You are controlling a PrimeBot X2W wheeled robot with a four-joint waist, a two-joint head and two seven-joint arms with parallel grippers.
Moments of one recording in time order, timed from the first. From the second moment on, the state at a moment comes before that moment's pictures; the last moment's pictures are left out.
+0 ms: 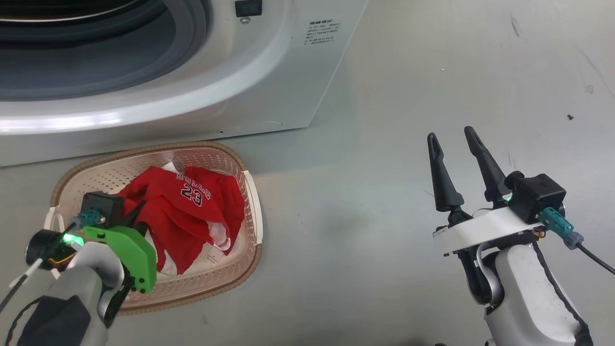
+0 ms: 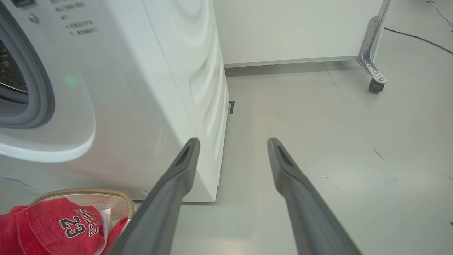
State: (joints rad) left arm -0.44 0.28 -0.40 0.61 -0.44 -0.13 0.03; right arm -0.26 -0.06 0.23 0.20 0.36 0.12 -0.25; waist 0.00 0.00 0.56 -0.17
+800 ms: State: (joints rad) left arm -0.55 0.23 -0.34 0.85 -0.50 -0.12 0.01; right arm -0.29 -0.07 0.21 0.18 0.33 0.12 -0.25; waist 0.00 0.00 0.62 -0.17
